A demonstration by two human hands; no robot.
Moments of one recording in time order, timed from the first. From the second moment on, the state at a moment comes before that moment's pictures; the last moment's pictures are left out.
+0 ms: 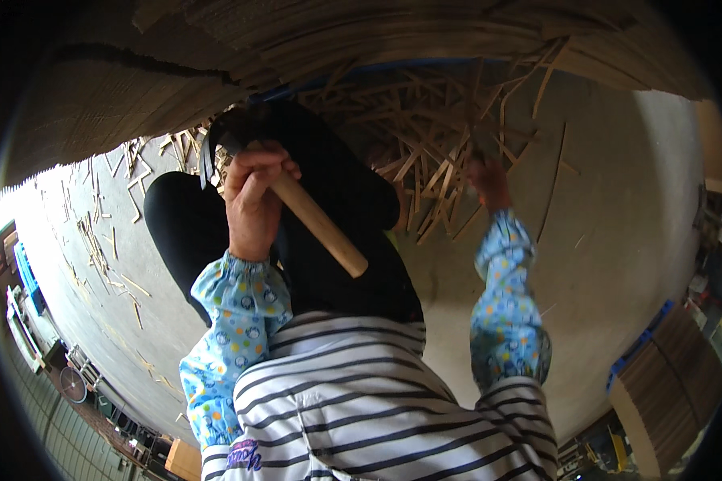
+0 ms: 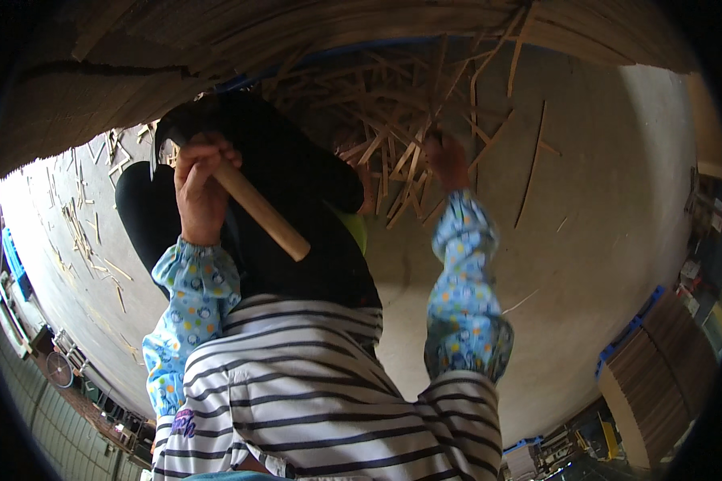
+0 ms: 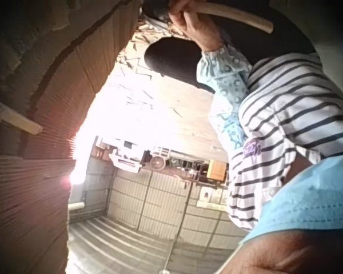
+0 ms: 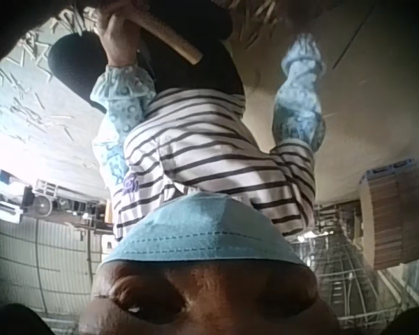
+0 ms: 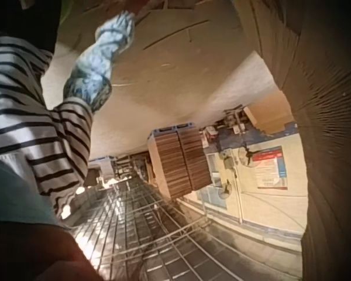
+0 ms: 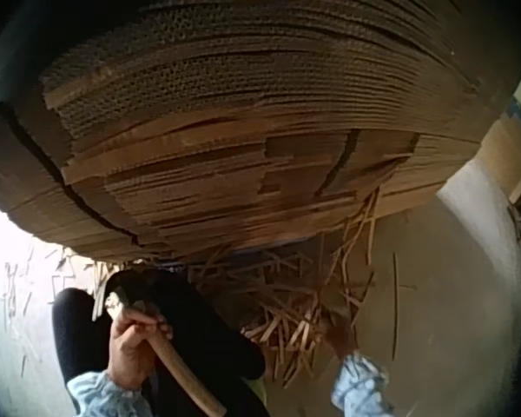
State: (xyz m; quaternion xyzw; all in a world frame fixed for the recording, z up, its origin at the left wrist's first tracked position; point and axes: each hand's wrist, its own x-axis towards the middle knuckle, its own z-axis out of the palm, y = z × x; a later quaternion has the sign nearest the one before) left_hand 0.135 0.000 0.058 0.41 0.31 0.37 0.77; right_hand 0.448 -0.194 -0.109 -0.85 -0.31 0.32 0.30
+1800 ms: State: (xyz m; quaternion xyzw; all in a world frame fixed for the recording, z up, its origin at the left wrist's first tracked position) left_hand 0.123 0.014 0.067 0.35 0.33 0.39 0.78; right_hand 0.450 -0.081 -0.028 -0.74 -0.20 0.41 0.49
